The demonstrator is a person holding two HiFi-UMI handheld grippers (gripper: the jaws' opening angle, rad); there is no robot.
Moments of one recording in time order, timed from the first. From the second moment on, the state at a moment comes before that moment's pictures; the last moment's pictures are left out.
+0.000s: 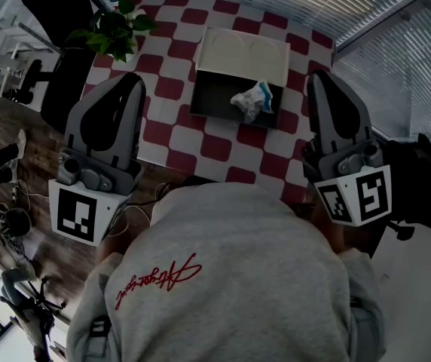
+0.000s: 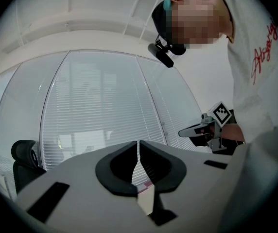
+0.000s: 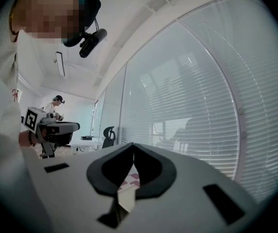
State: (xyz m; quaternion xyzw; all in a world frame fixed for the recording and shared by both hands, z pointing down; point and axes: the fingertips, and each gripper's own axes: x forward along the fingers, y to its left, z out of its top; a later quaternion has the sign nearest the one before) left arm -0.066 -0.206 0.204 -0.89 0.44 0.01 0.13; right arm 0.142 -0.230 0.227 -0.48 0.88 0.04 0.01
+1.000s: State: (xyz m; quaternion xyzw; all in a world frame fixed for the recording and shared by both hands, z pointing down) left arm -0.064 -0.204 0.206 -0.89 0.44 0.00 0.13; right arm 0.147 -0.232 0.227 -0.48 0.87 0.03 0.02
